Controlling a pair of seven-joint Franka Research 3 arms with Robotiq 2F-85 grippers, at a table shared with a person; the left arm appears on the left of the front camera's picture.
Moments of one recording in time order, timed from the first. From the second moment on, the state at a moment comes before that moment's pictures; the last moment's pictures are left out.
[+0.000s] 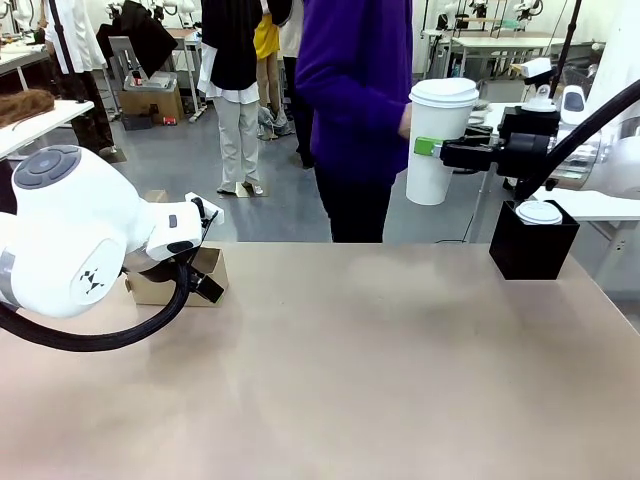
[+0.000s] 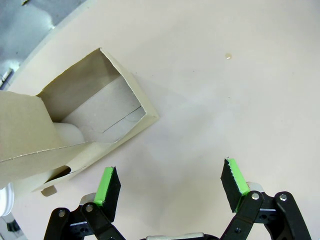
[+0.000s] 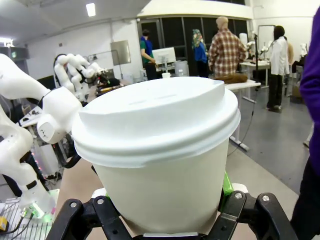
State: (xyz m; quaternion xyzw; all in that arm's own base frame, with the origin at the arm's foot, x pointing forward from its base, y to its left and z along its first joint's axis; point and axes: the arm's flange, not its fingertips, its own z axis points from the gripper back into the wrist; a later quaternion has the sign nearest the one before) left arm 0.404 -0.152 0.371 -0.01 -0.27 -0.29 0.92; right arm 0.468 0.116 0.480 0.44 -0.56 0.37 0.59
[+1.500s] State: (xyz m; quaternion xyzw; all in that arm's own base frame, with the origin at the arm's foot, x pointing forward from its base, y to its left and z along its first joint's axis) left arm 0.451 -0.130 0.533 0.01 -0.21 -0.15 0.97; right arm 0.468 0.116 0.480 0.44 -0.56 0.37 0.59
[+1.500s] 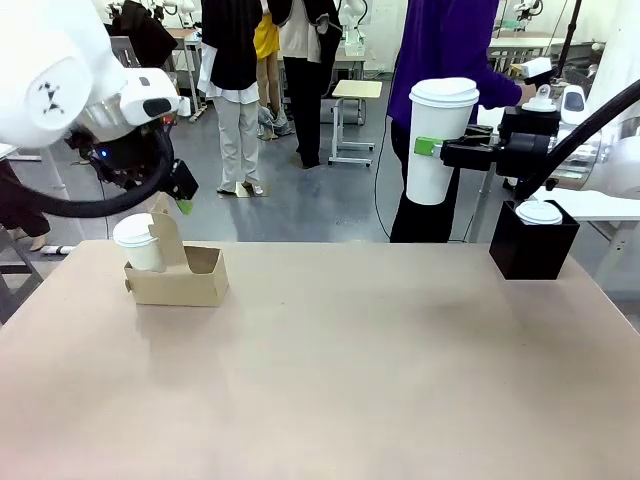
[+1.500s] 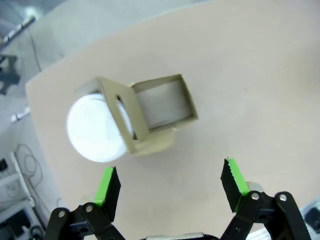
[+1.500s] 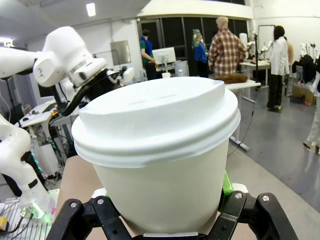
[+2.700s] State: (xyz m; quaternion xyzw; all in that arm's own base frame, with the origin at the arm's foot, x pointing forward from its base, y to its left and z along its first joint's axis) left arm 0.538 -0.111 0.498 0.02 -0.13 -0.02 0.99; right arm 0.468 0.115 0.480 0.44 -0.56 0.37 0.59
